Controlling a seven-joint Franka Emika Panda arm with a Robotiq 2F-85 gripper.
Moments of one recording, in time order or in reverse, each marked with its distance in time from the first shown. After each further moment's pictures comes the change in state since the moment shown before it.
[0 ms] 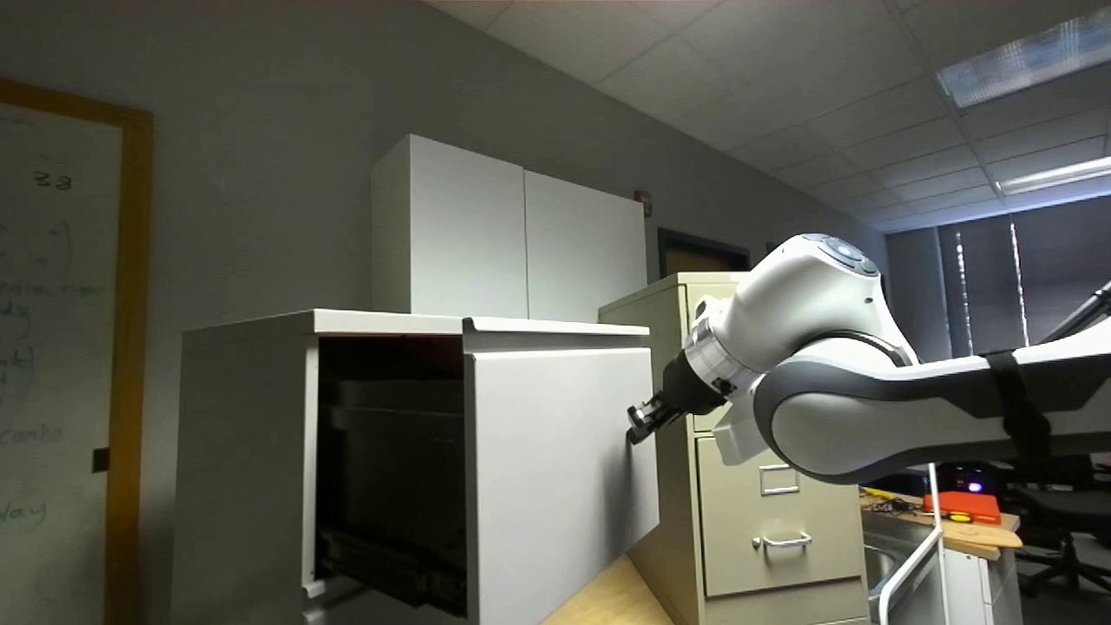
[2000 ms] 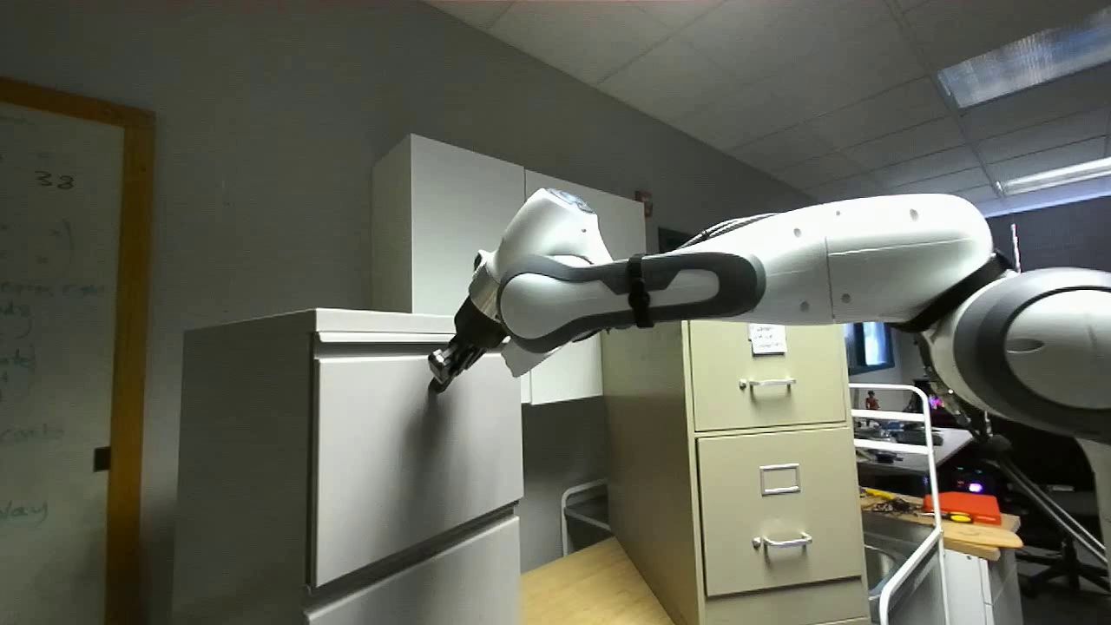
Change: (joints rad) arm 0.157 0.898 0.068 1.020 -0.012 -0.221 -0.333
